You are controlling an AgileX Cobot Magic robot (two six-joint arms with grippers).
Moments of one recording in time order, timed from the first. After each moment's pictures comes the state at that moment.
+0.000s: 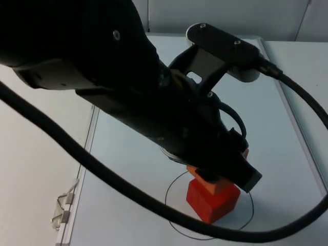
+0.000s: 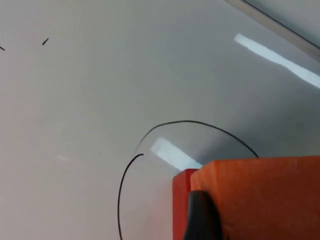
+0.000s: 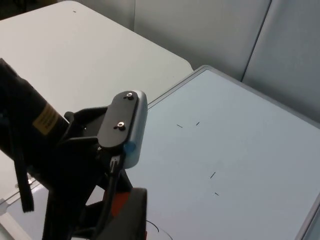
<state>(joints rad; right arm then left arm) 0.86 0.61 -0.71 -0.41 0.66 0.24 -0.89 1.77 -0.97 -0.56 0.21 0.55</state>
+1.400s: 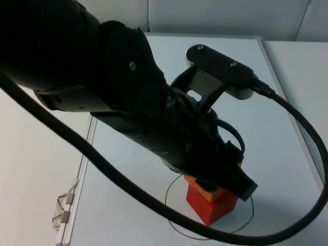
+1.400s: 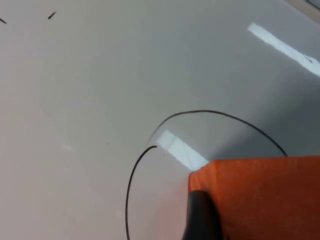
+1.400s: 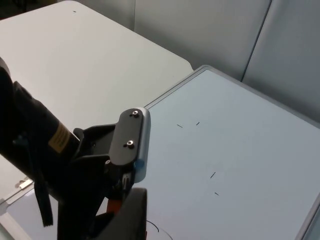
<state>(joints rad) 0.86 0.61 -0.71 -0.41 0.66 0.24 -0.89 1.84 -0.97 -0.58 0.15 0.55</state>
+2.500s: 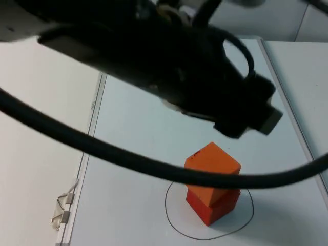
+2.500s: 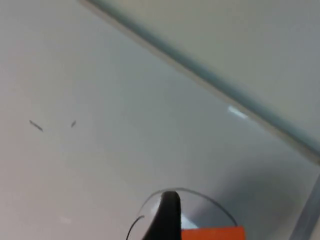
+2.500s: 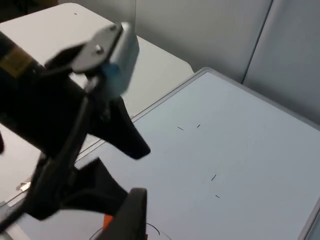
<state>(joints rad) 0.86 0.61 -0.71 -0.41 0.65 0.24 -0.89 1.57 -0.97 -0.58 0.19 0.55</state>
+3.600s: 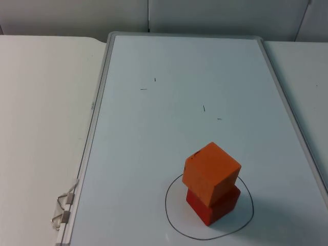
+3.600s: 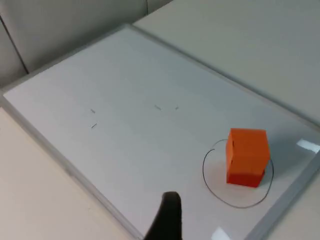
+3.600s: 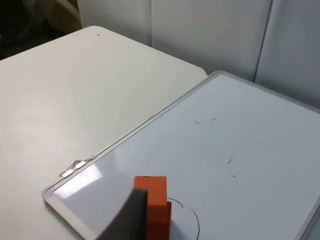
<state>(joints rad) 0.86 0.24 -0.71 -0.21 0.91 0.09 -0.89 0.53 -0.73 0.17 0.80 -0.14</state>
